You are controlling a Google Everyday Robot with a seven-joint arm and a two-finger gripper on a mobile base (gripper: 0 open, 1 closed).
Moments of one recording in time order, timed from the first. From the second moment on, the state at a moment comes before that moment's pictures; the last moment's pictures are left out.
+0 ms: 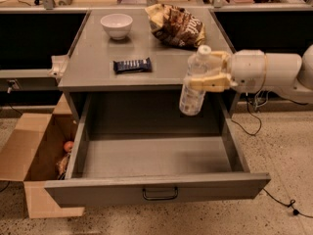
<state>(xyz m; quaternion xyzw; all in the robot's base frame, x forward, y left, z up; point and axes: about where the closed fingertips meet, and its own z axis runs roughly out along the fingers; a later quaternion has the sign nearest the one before) 0.568 -0.116 0.933 -0.48 0.58 0.35 0.56</state>
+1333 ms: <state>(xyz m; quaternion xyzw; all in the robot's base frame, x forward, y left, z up) 0.558 -0.108 0.776 -0.47 0.63 0.34 0.52</state>
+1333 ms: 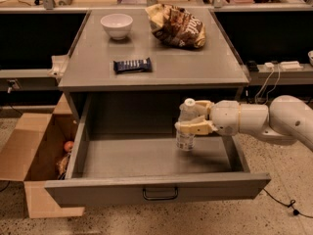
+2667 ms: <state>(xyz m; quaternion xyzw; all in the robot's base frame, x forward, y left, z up) 0.577 -0.111 0.728 -0.45 0.63 0.33 0.53</state>
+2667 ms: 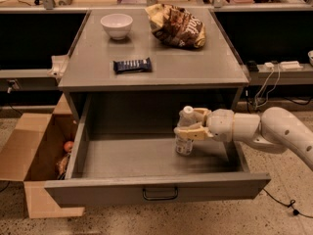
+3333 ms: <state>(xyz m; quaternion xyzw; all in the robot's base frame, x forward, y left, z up) 0.577 -0.111 0.728 -0.45 0.63 0.33 0.53</state>
